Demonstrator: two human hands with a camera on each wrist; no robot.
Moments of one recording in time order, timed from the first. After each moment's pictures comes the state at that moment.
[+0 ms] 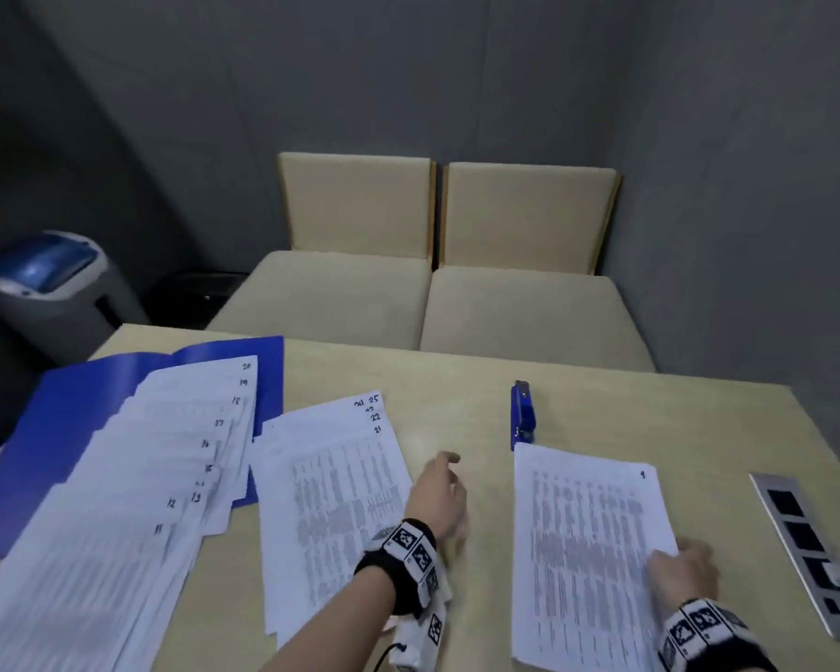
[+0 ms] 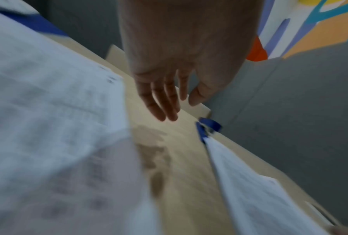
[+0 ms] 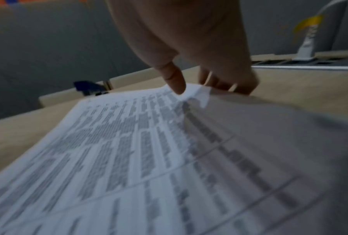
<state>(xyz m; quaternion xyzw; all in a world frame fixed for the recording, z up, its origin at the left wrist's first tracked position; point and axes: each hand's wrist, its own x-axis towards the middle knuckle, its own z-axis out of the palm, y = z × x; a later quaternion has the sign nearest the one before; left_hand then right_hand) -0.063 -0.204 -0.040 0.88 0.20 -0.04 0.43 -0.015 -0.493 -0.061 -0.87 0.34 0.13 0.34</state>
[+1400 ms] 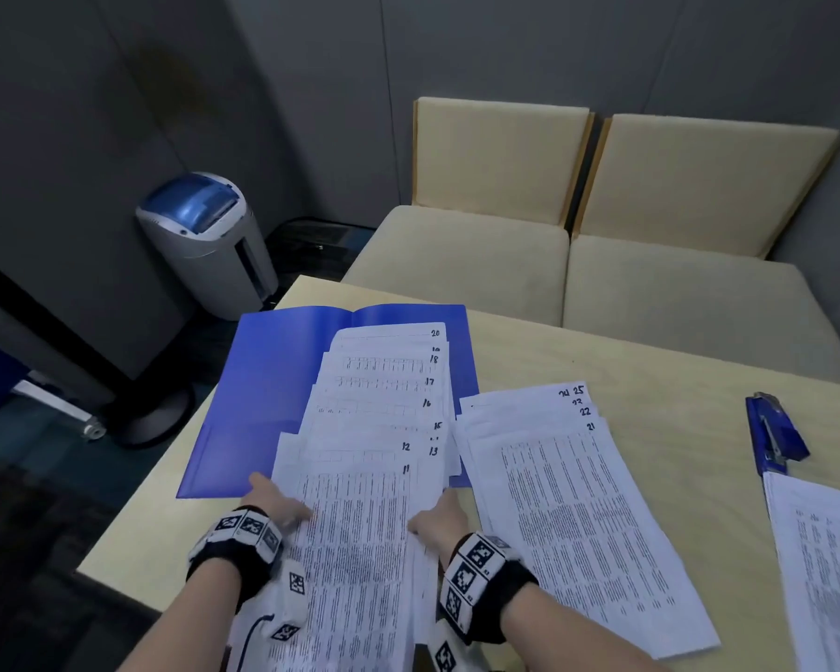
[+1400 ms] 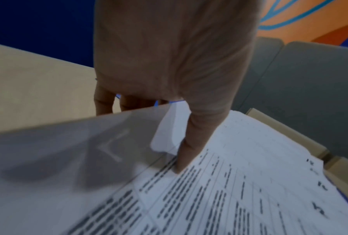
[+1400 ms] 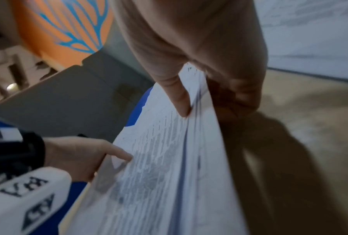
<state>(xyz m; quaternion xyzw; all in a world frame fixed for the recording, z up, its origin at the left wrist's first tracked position) -0.293 0.240 -0.066 0.72 0.59 -0.17 0.31 -0.183 0.028 -0.068 -0.79 0.04 0.46 0.41</state>
